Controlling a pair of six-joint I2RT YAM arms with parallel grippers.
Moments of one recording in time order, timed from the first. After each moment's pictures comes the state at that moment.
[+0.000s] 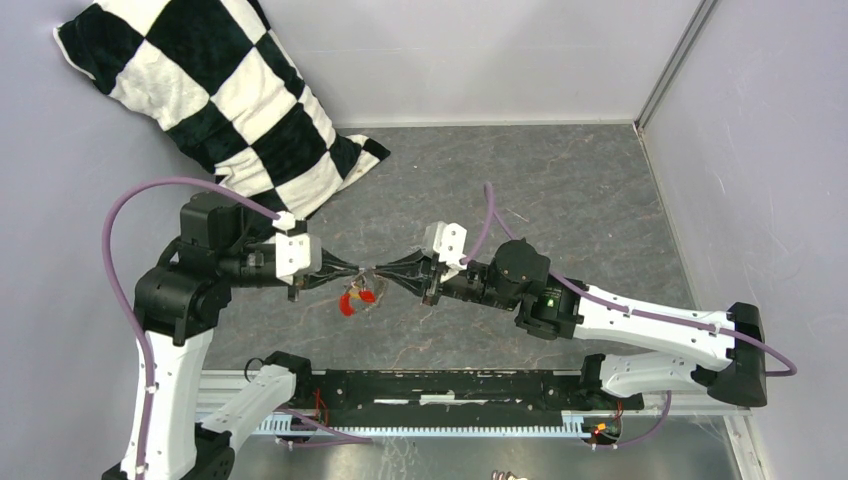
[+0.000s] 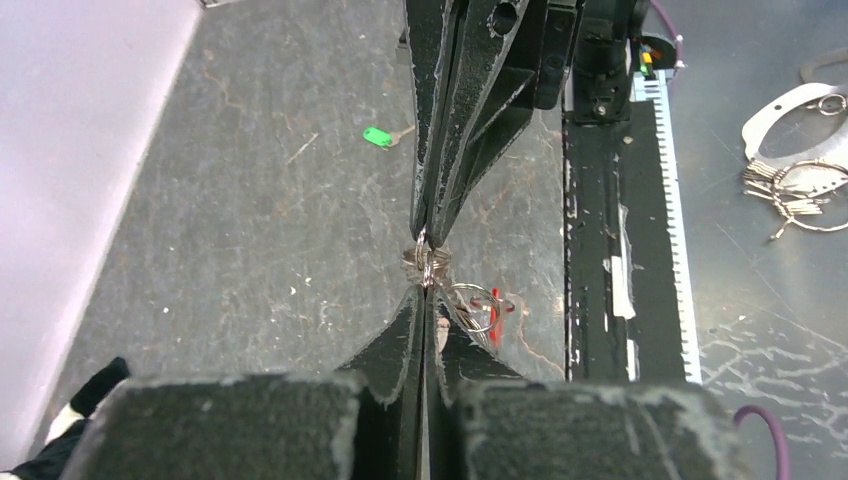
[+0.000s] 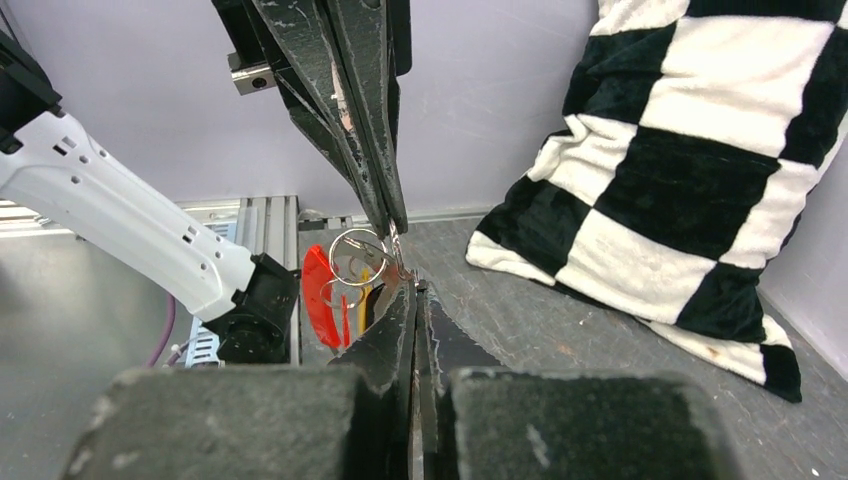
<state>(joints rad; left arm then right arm) -0.25 0.88 1.49 -1.26 1.05 0.84 1.25 1.16 1.01 0.29 -0.10 -0.10</state>
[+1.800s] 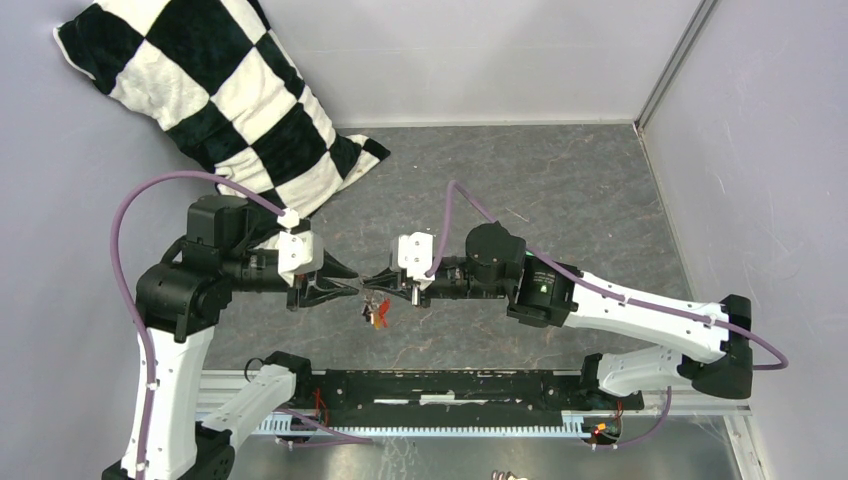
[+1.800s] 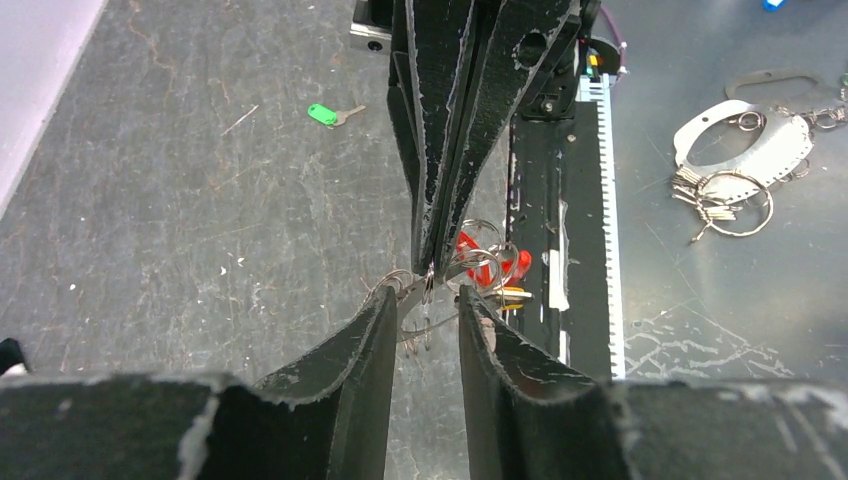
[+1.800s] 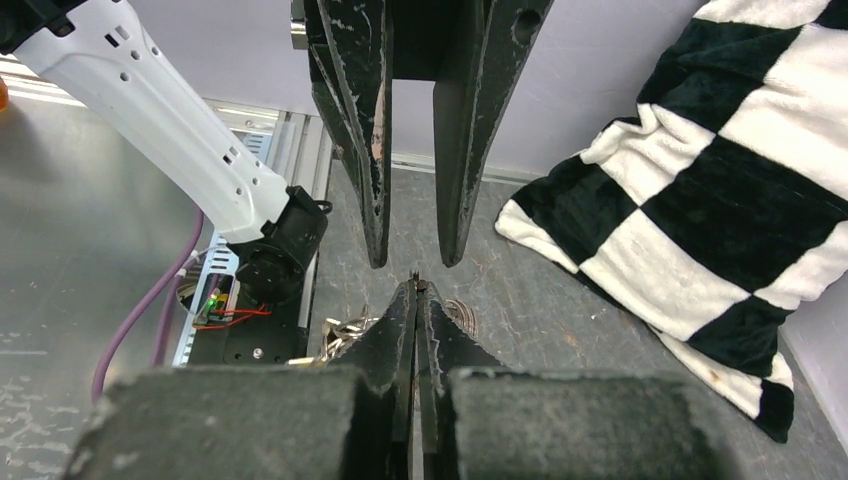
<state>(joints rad) -0.25 0.87 1.48 -1.32 1.07 0.77 1.25 1.26 1.22 0.00 -0.27 -0.26</state>
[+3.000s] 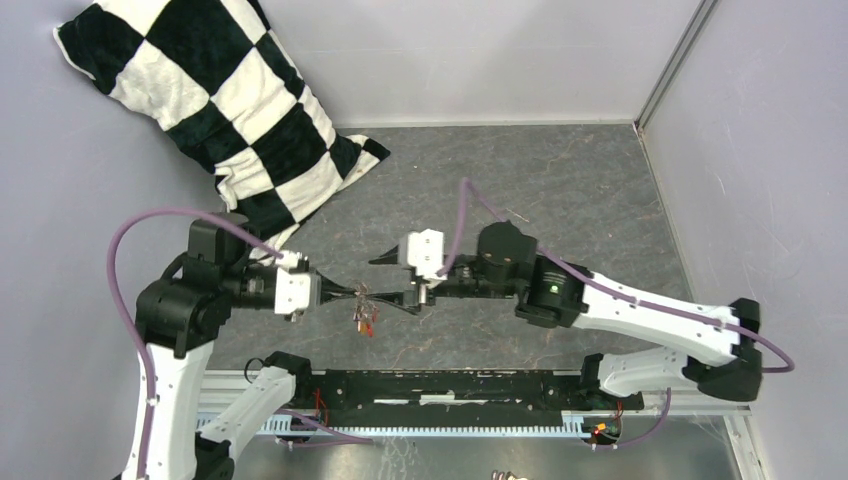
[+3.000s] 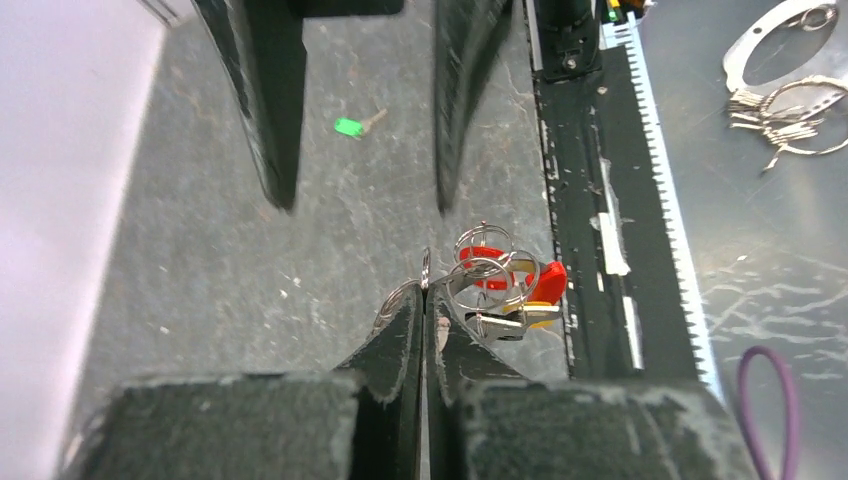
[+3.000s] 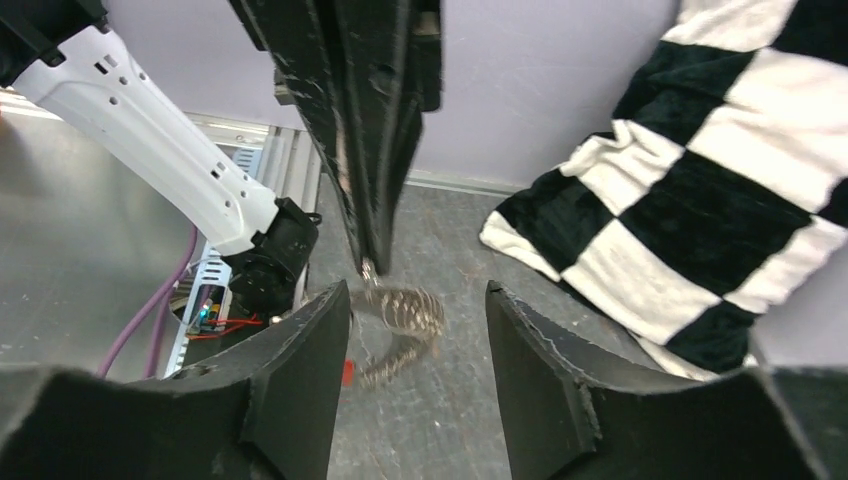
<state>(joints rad) -0.25 0.83 1.44 -1.41 1.08 1.06 1.26 1.26 1.25 -0.02 -0.27 -0.26</state>
